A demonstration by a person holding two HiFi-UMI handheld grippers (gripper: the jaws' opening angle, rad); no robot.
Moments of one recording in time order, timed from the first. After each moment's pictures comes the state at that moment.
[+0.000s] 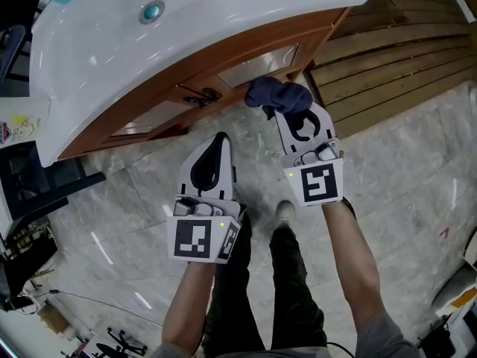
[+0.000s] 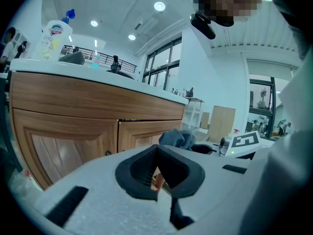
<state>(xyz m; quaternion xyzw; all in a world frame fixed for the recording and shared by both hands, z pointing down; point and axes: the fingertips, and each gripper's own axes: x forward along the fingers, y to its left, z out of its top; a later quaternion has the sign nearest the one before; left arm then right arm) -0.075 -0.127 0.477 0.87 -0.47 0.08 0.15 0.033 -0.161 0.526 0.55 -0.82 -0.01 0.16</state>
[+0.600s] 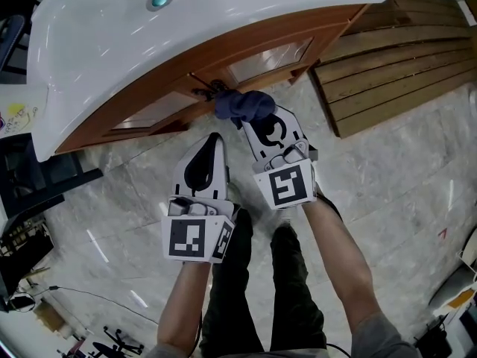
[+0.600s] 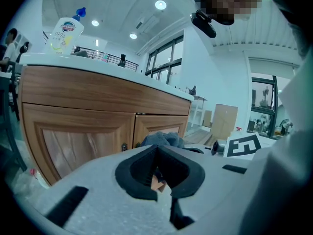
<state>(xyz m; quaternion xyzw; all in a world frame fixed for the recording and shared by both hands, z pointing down) -0.111 -0.125 0.494 0.86 -0.48 0.09 0.15 -0.055 -0.159 0.550 0.49 -0.85 -0.01 0.16</state>
